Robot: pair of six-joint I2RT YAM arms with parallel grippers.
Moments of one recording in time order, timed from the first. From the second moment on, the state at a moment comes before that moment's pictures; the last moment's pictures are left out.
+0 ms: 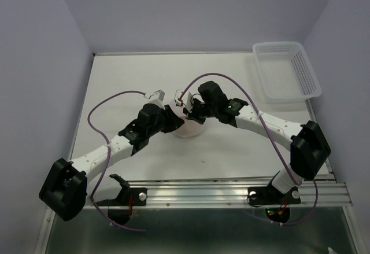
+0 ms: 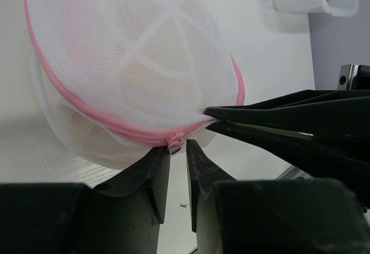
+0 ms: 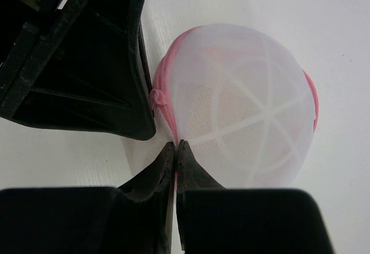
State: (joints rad) left arm -0.63 1.14 0.59 0.08 0.08 -0.81; right arm 0.79 1.59 1.21 -0.28 -0.34 -0.47
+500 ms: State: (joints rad) left arm -0.63 1.14 0.59 0.09 0.04 -0.81; right arm 0.79 1.59 1.21 -0.28 -0.33 -0.47
